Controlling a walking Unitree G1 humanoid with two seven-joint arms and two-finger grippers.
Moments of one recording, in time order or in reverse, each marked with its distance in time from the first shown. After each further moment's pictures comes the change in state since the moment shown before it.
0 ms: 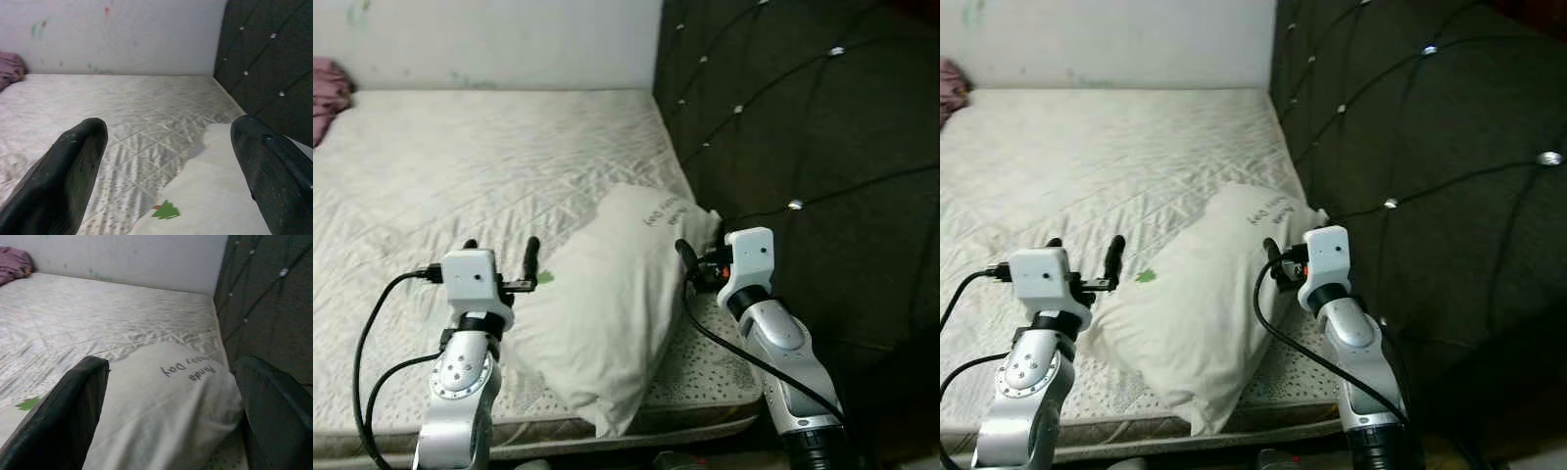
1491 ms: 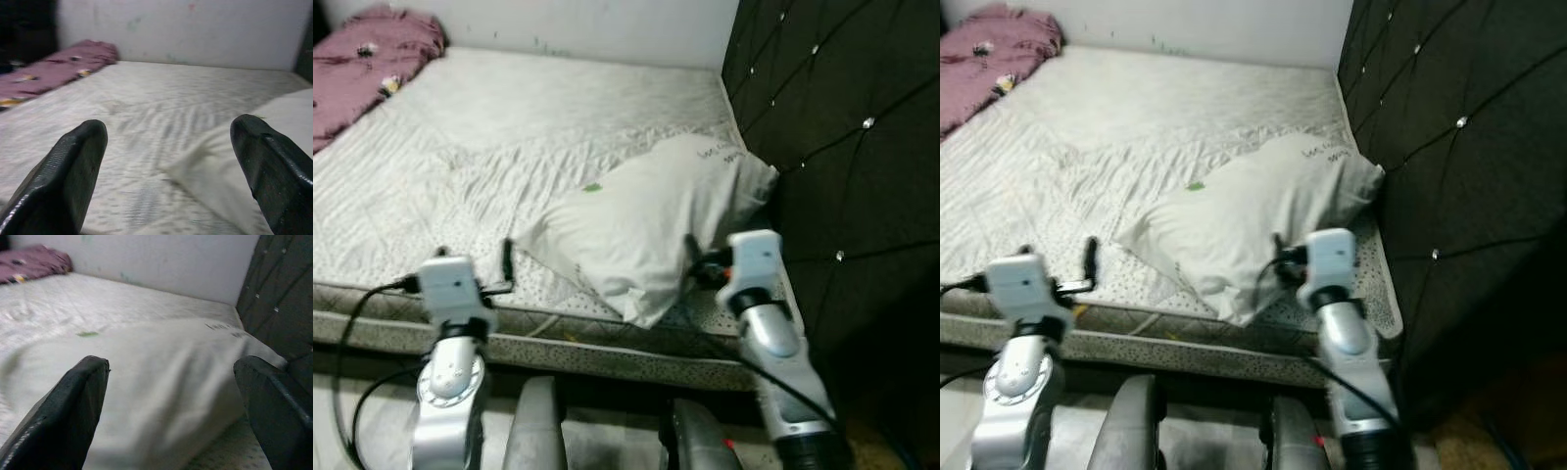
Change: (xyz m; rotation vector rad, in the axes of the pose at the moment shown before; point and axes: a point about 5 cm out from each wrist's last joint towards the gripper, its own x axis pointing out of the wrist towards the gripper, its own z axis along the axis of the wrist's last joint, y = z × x) left arm -0.005 0.018 -0.004 0.038 -0.025 0.155; right arm -0.001 0.007 0.004 -0.033 -0.075 -0.077
